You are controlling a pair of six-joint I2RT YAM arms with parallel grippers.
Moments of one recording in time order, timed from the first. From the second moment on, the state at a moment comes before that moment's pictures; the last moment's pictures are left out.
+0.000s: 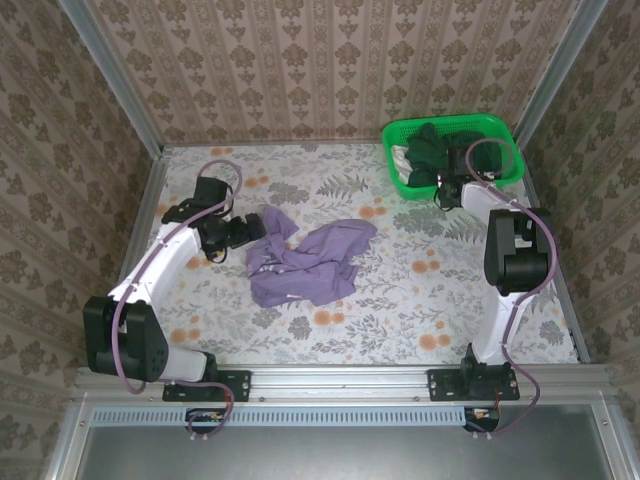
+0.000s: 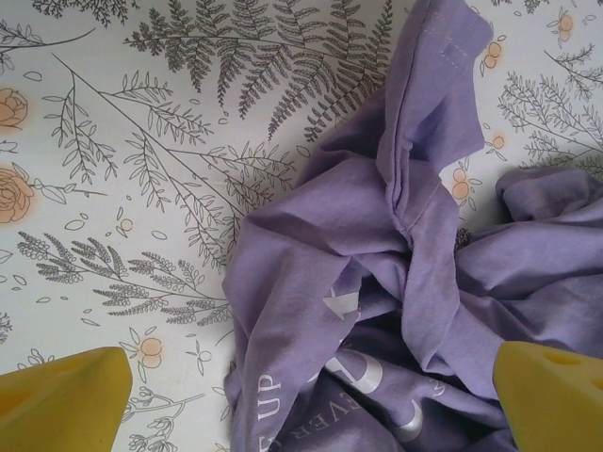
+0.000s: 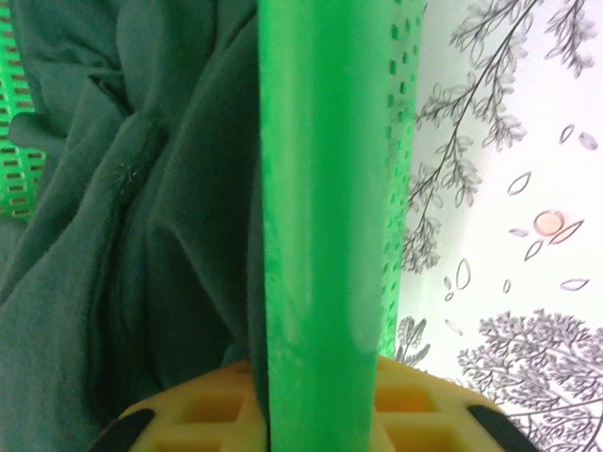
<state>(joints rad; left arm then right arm) -0.24 1.38 1.08 -0.82 0.13 -0.52 -0.04 1.97 1.37 -0.25 0.15 1.49</state>
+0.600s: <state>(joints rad) -0.26 1.43 1.11 -0.86 0.14 -0.52 -0.12 1.99 1.41 -0.28 0.16 1.46</state>
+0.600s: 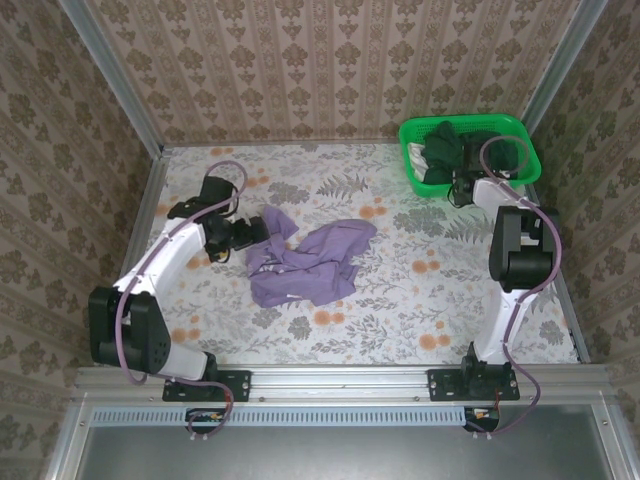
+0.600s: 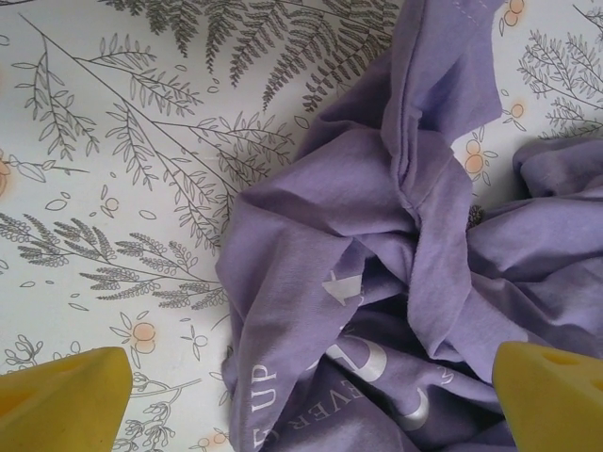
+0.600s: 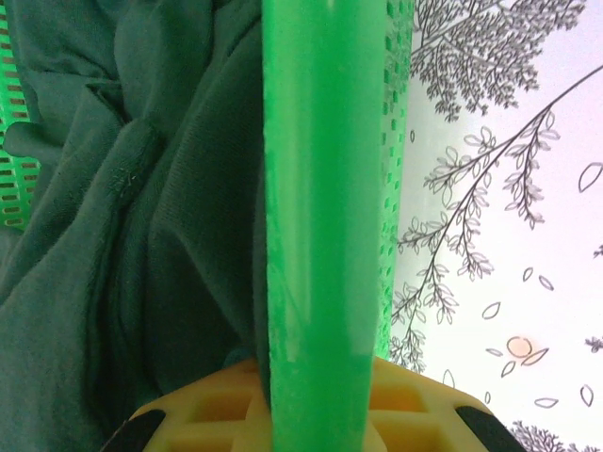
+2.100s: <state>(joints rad) -0.23 1.38 0.87 -0.91 0.36 -0.52 0.44 1.33 0.98 -0.47 -0.09 0.82</state>
